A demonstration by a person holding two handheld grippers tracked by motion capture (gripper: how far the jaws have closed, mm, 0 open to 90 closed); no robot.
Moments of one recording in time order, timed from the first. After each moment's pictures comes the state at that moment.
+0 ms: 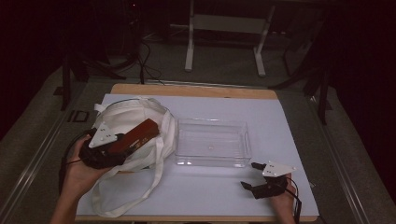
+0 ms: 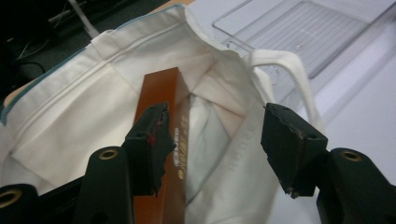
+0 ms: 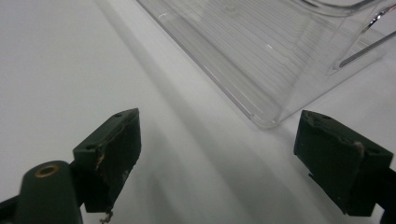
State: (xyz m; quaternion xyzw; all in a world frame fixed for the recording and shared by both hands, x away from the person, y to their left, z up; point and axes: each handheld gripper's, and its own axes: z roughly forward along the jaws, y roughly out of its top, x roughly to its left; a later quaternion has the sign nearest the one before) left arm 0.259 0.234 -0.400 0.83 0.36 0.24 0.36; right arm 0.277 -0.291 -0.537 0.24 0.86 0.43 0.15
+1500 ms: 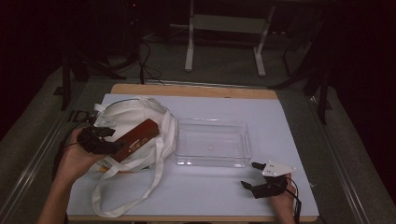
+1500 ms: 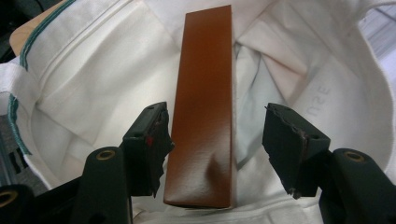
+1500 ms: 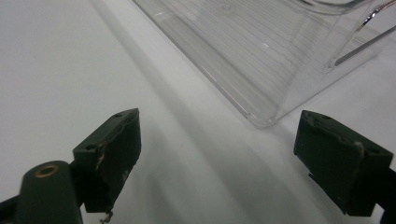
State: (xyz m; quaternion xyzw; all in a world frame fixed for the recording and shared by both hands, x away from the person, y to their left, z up) left arm 0.305 0.258 -0.412 0.85 0.41 0.20 0.26; right arm 0.277 -0.291 -0.538 0.25 0.86 0.43 0.15
